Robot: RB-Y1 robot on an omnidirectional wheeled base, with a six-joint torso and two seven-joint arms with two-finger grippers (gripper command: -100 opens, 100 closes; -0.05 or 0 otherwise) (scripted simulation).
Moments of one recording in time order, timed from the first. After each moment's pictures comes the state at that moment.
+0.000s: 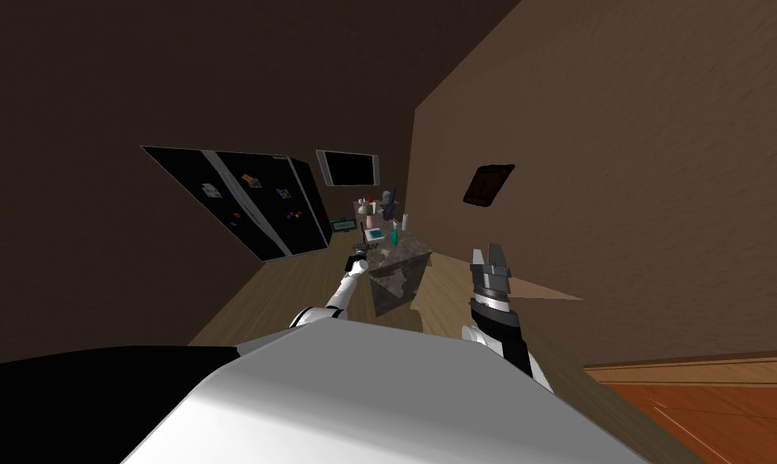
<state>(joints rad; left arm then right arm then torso) -0.44 0.00 0.20 -0.95 0.77 -0.30 0.73 0.53 -0.02 -0.03 -2.23 0.01 -0.57 0.14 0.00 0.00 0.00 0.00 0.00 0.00</state>
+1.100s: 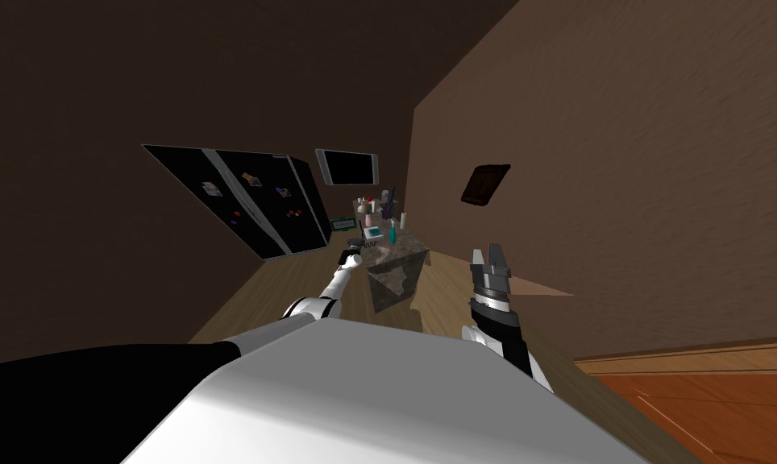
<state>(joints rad) -0.50 0.12 0.21 -0.90 0.75 -0.27 0.74 0.53 -0.02 -0.03 -2.23 0.01 -0.57 0.14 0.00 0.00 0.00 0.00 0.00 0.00</state>
